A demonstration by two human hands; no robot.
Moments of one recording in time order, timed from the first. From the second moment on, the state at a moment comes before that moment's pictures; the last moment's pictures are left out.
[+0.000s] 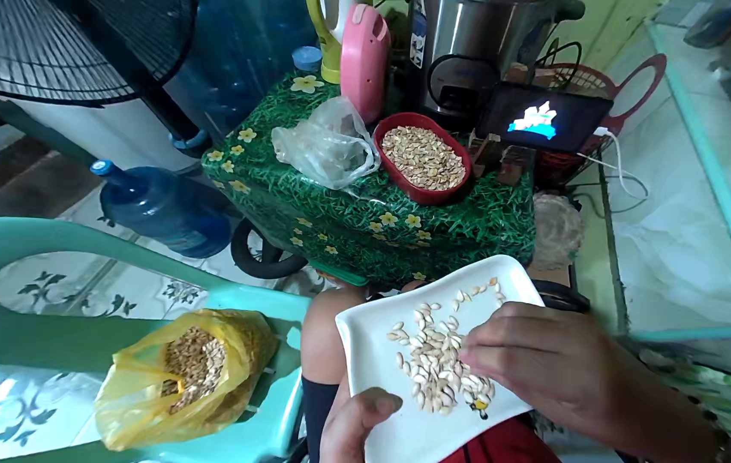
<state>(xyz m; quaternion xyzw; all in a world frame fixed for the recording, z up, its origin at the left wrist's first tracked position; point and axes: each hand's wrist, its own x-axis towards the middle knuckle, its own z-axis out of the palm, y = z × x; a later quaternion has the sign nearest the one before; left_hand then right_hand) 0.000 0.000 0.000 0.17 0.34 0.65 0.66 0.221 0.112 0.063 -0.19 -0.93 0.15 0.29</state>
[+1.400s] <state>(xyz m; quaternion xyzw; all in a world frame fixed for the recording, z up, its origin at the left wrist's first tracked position) -0.007 0.006 -0.006 0.14 0.37 0.66 0.64 0.257 0.298 0.008 -0.69 -0.70 0.04 0.15</state>
